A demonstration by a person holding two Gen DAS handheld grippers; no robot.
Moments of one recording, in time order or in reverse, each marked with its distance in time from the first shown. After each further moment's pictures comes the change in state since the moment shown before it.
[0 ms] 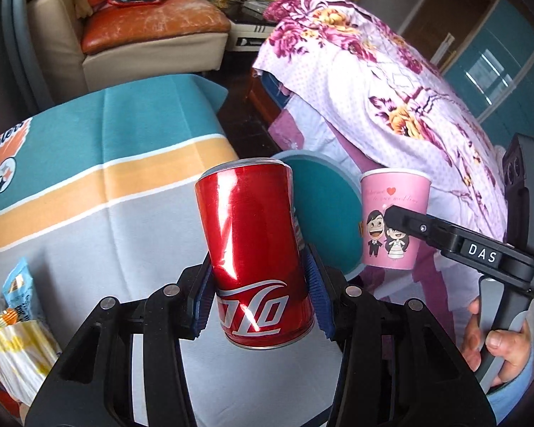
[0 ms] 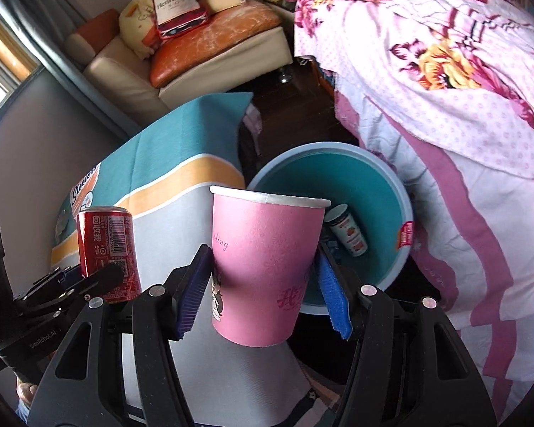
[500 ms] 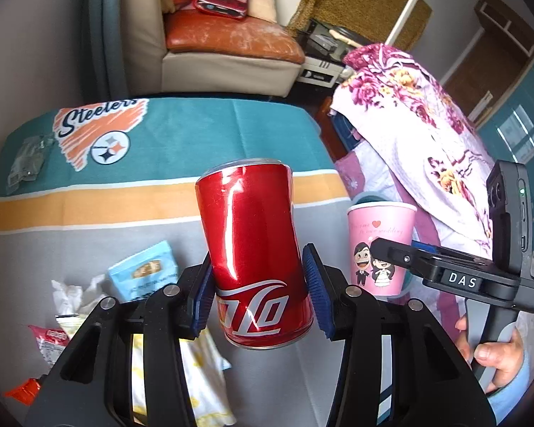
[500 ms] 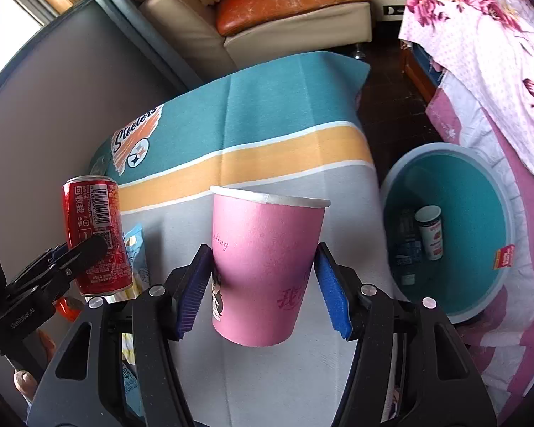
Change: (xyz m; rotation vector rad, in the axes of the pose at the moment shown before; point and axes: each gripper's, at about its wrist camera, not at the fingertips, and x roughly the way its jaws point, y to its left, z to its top) left arm -0.083 0.136 -0.021 -0.191 -0.109 0.085; right arm 0.055 0.152 -0.004 -0.186 0.146 0.105
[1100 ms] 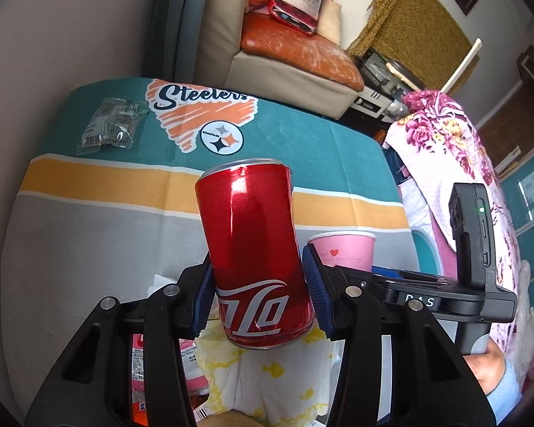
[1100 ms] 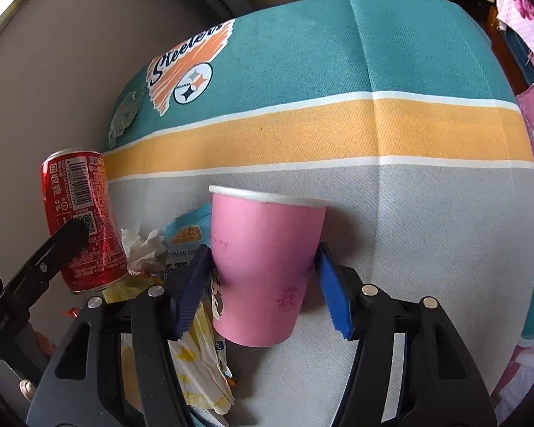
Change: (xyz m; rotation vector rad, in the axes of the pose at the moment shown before) left arm -0.034 0.128 -0.008 -0.209 -0.050 0.073; right arm 0.117 0.121 0.006 -0.111 0.237 0.126
